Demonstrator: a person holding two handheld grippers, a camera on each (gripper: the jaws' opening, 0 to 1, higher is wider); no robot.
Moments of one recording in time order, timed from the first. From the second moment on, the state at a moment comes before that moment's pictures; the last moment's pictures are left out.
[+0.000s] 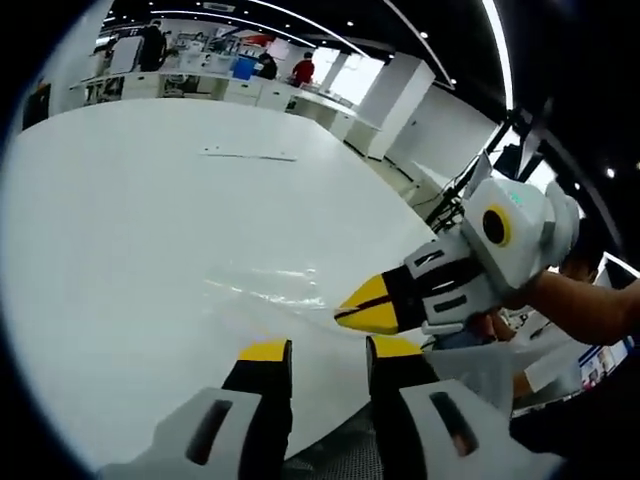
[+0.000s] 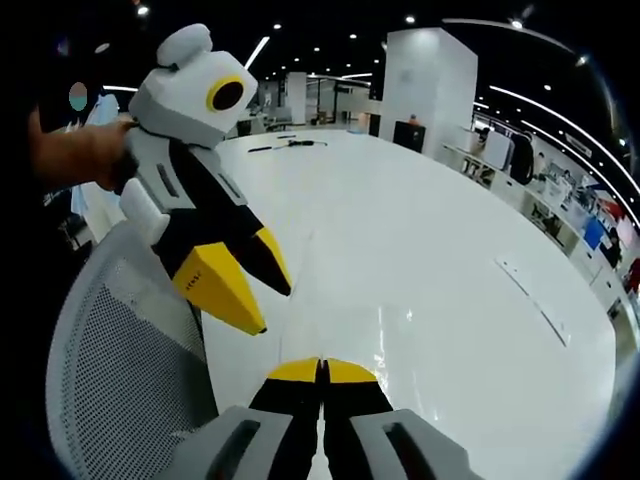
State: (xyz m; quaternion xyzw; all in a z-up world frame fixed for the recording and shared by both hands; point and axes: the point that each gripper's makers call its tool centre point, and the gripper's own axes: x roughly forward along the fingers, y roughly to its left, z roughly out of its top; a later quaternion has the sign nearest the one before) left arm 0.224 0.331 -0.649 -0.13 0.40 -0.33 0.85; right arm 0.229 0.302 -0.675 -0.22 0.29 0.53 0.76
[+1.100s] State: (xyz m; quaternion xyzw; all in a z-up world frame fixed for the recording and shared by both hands) left arm 0.238 0.330 -0.674 -0.14 0.42 -0.29 0.85; right arm 0.223 0.310 -0.664 -0.22 0.27 0.54 0.76
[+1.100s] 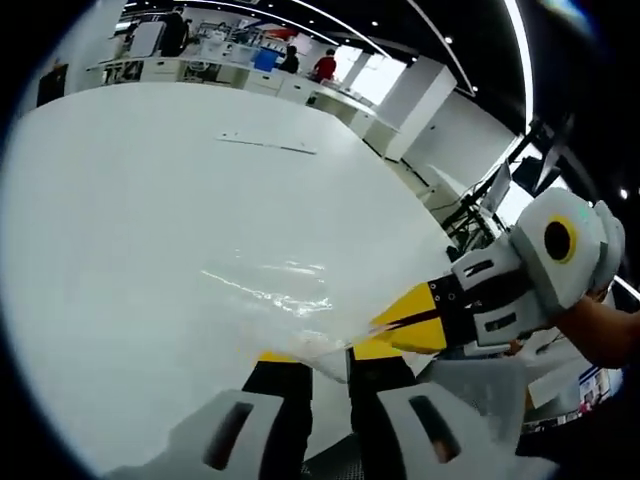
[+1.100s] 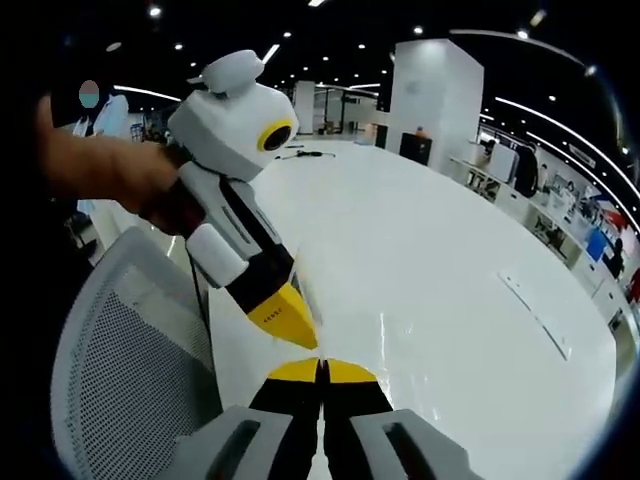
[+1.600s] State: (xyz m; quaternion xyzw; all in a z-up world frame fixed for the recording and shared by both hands) left arm 0.233 0.335 -0.683 -0.11 0.43 -0.30 0.84; right arm 0.235 0.309 -0.656 -0.21 0.27 0.52 0.78
